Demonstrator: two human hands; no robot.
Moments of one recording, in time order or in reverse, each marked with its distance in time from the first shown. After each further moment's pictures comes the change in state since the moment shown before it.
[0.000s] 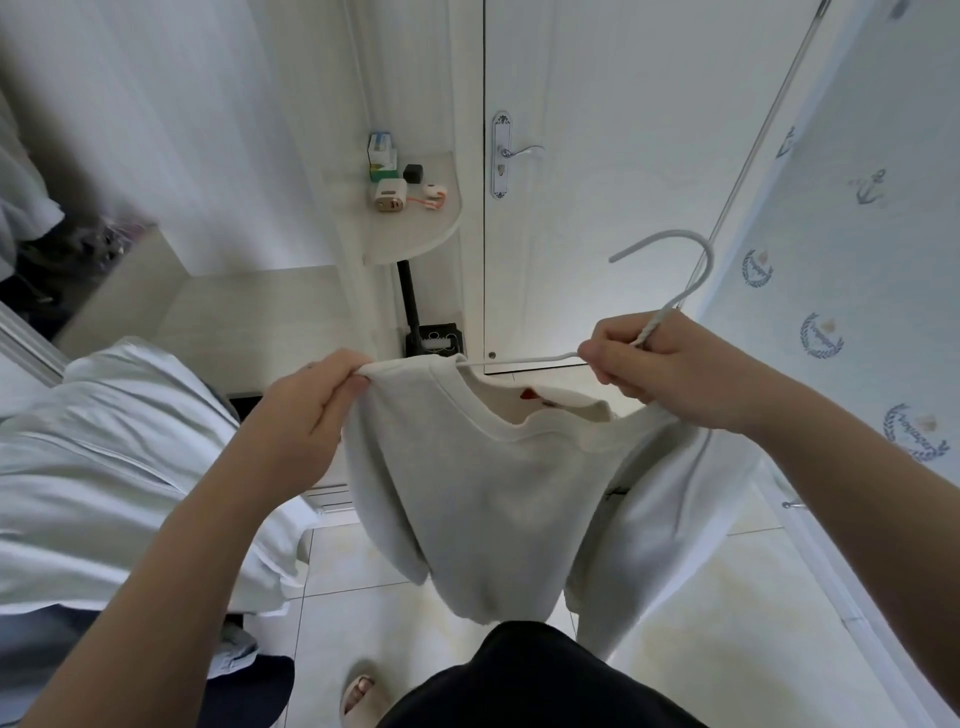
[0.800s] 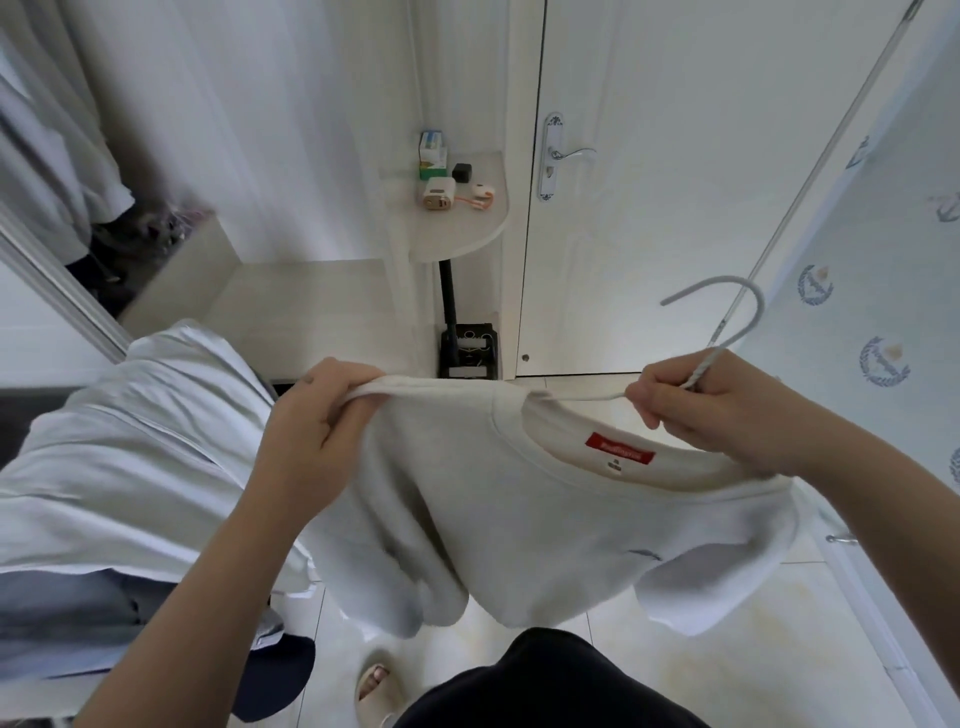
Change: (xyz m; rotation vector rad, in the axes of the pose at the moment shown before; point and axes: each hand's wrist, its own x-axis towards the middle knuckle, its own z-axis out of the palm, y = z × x) left_hand -0.021 -0.020 0.004 -0.030 0.366 0.065; right_hand 0.004 0.016 0.004 0.014 -0.122 0.038
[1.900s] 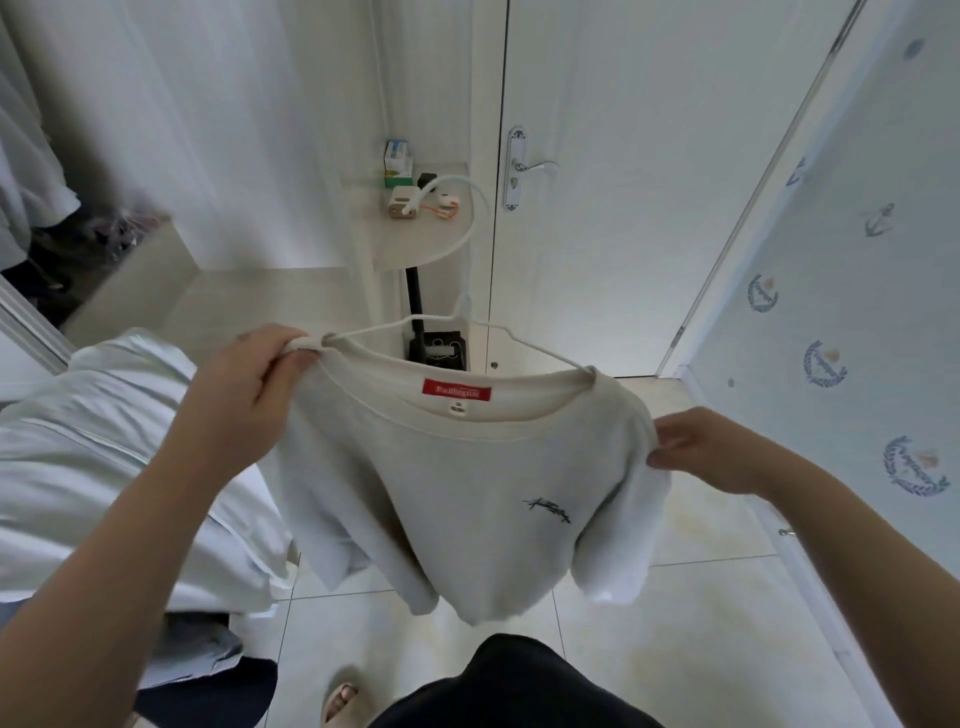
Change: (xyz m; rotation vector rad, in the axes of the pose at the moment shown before) left_hand 0.038 -0.014 -0.021 0.198 -0.067 0.009; right_hand -0.001 0.121 -0.015 -0.320 0.021 0.304
